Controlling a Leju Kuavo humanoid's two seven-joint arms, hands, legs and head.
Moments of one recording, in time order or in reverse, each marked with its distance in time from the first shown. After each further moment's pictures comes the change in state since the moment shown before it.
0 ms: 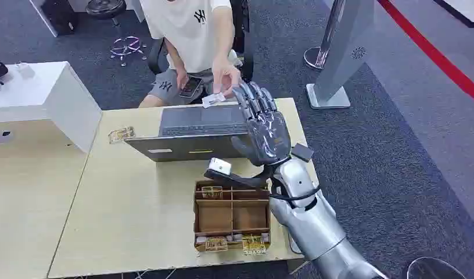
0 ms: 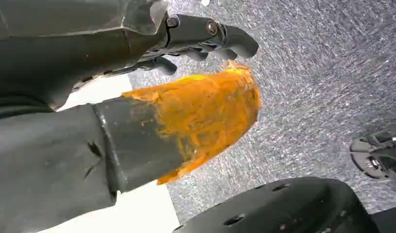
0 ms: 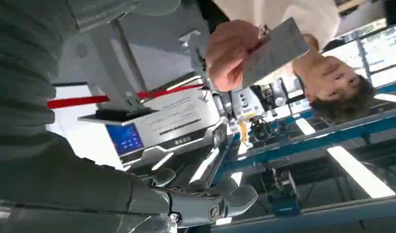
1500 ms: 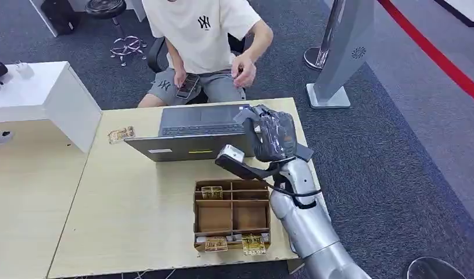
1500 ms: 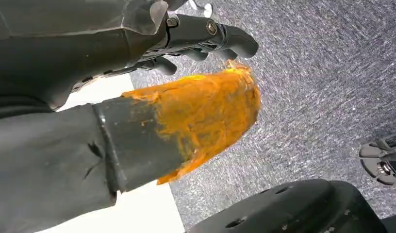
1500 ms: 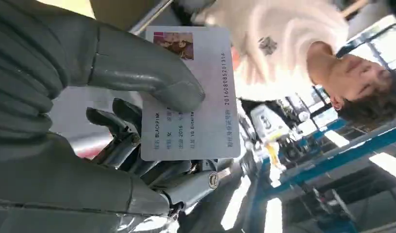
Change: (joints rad) left arm -0.002 0.000 -0.030 0.000 -0.008 0.002 0.018; right arm 0.066 0.102 -0.152 0.032 -0.260 0.021 -0.132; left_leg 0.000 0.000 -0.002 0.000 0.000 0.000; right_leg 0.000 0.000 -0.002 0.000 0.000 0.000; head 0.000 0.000
